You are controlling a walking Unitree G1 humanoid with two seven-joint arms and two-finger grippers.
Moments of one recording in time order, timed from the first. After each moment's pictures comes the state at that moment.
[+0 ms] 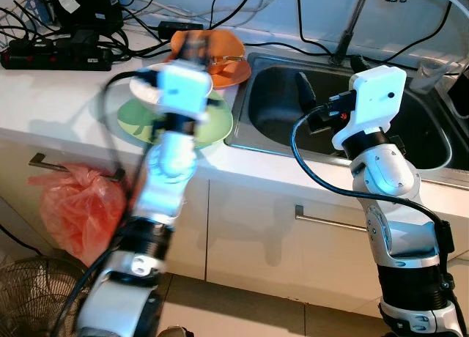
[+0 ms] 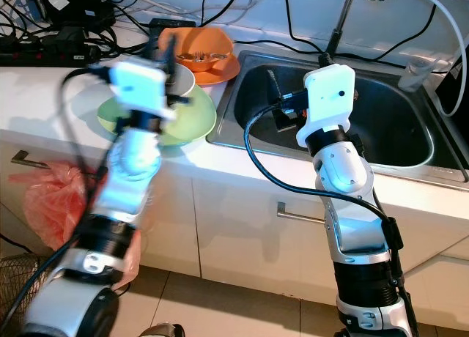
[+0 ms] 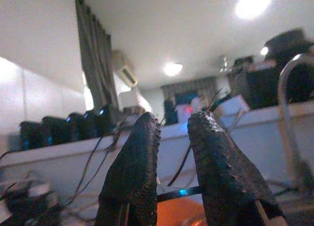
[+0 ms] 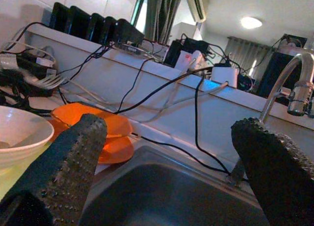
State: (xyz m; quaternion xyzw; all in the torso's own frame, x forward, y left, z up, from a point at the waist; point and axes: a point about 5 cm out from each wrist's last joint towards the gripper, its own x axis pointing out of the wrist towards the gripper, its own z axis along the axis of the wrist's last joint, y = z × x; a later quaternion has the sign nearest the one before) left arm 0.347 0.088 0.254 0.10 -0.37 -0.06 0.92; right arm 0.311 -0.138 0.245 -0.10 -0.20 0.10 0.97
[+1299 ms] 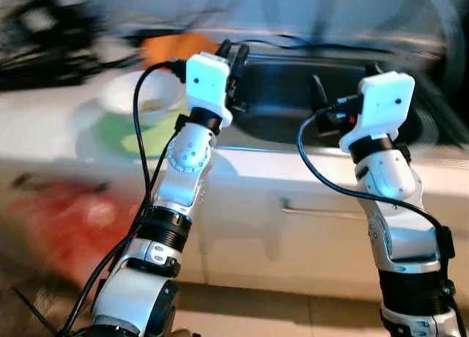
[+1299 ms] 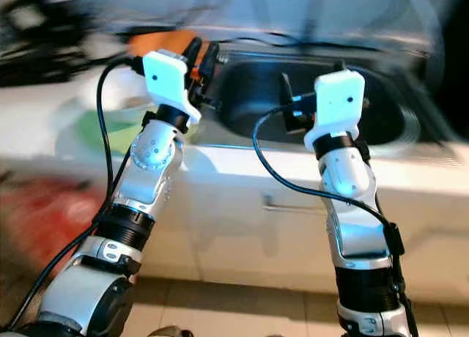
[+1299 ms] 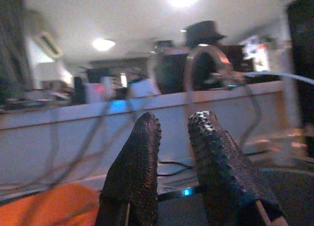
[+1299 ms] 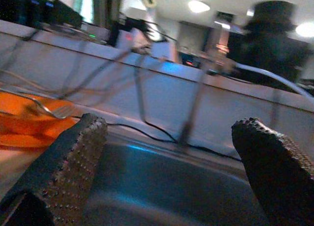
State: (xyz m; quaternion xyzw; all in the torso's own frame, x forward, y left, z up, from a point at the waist) left arm 0.360 0.065 0.242 0.03 -0.29 -0.17 0.94; right arm 0.309 -0.149 0.236 -0.10 -0.19 0.04 0.98
